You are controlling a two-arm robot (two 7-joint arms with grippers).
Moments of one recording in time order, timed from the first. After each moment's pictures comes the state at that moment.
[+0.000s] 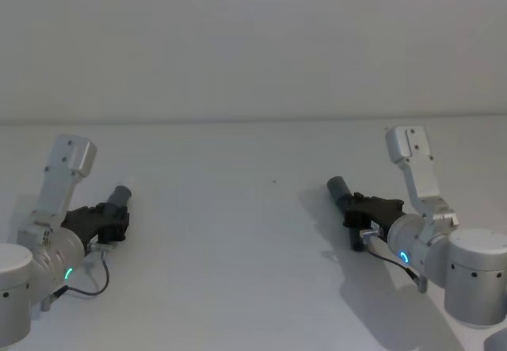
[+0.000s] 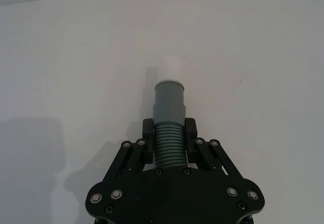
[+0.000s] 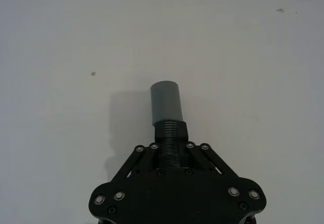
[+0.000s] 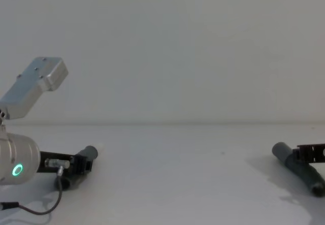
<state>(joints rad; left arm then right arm) -0.28 0.22 0.27 -1.52 -0.26 0.59 -0.04 0.24 0.22 -0.20 -1.55 0.27 0.63 0.03</state>
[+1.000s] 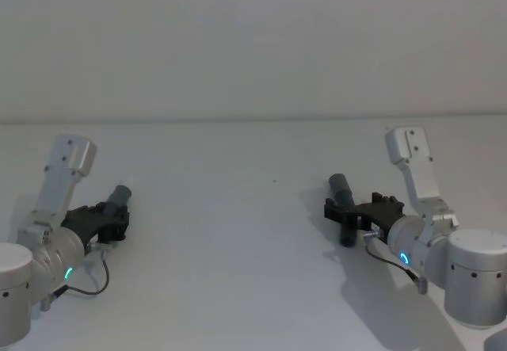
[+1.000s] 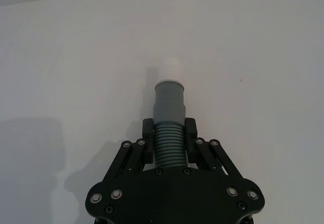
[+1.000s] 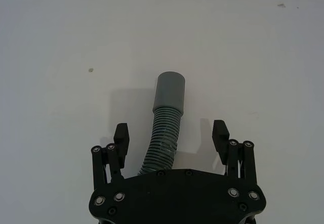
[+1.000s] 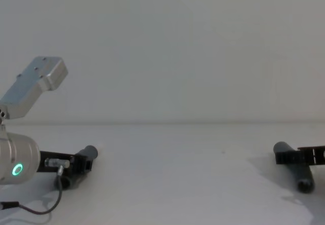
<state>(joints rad) -0.28 0.22 0.27 -1.52 -0.26 0.59 -0.04 0.24 0.22 -0.20 -1.55 0.27 0.63 0.03</state>
